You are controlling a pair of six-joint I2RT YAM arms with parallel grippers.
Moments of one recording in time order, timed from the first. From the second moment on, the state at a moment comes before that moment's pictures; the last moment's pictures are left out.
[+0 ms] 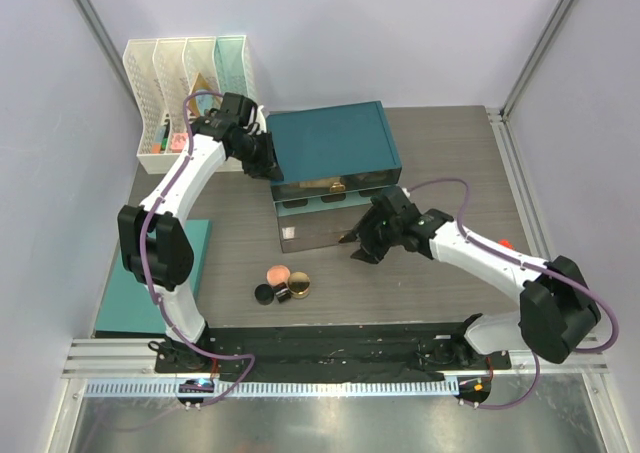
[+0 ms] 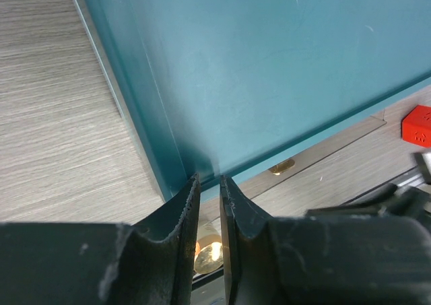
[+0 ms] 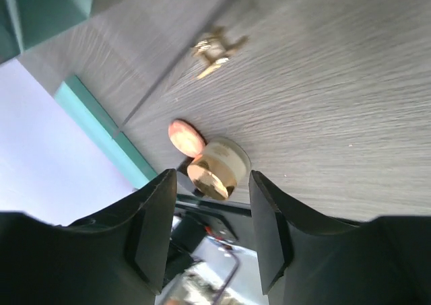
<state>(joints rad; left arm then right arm) -0.27 1.83 1.72 -0.92 0.32 -0.39 0.66 1.34 0.81 -0.41 -0.15 1.45</state>
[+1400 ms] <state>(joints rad) -0.28 1.82 1.70 -0.90 0.32 -0.39 1.20 1.97 1.62 -0.91 0.21 0.38</state>
